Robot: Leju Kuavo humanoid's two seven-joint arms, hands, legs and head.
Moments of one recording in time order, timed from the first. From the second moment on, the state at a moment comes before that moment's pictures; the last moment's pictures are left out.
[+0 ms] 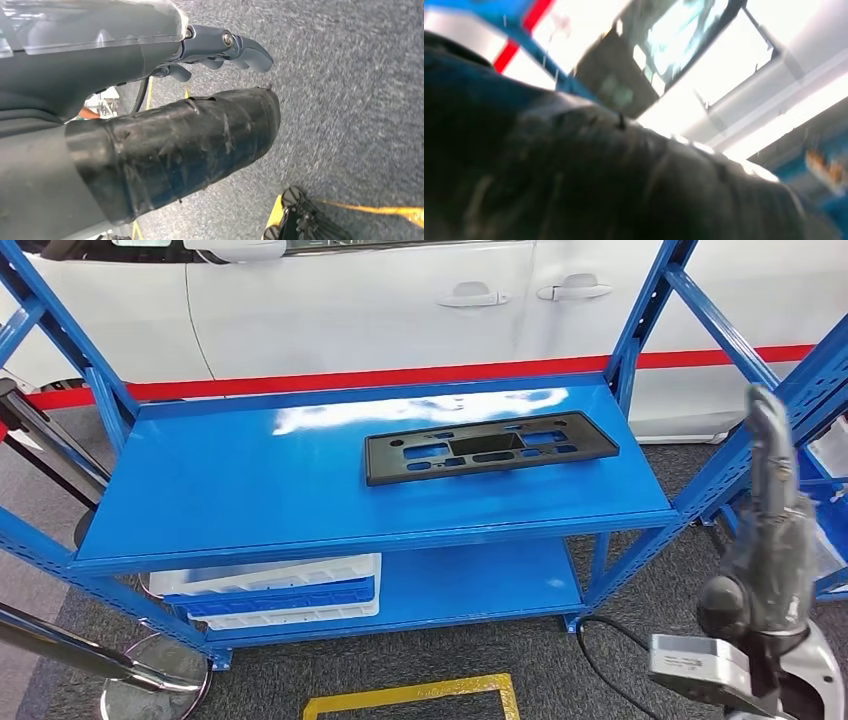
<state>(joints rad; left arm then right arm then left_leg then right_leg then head) -0.08 0.37 0.38 -0.21 0.01 -0.12 0.44 -0.03 -0.41 0.22 -2.35 0.48 -0.35 0.08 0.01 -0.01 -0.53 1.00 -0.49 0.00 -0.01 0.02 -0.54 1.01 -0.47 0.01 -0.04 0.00</state>
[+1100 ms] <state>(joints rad) -0.08 0.41 0.37 -0.21 -0.04 -0.25 0.40 -0.69 -0.22 0.84 -1.66 0.51 -0.04 0.25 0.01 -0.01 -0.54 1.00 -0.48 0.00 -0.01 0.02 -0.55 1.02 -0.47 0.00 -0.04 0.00</state>
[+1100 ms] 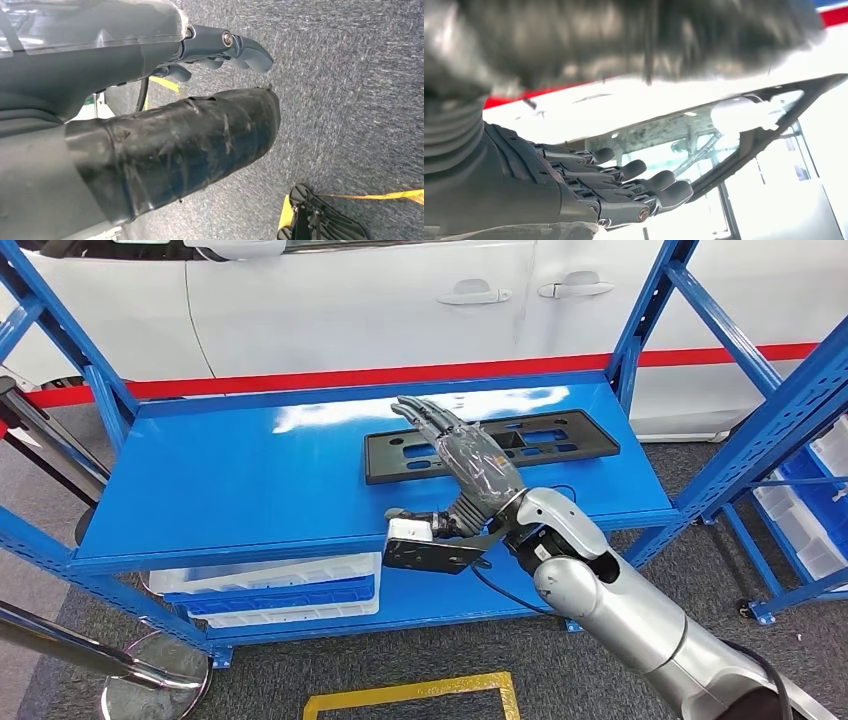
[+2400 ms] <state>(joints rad) -0.08 0.42 0.35 -0.21 -0.06 -0.25 0.37 -0.82 -0.12 0.96 -1.06 0.91 -0.08 0.31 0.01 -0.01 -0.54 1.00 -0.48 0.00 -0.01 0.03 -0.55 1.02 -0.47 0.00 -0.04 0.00</state>
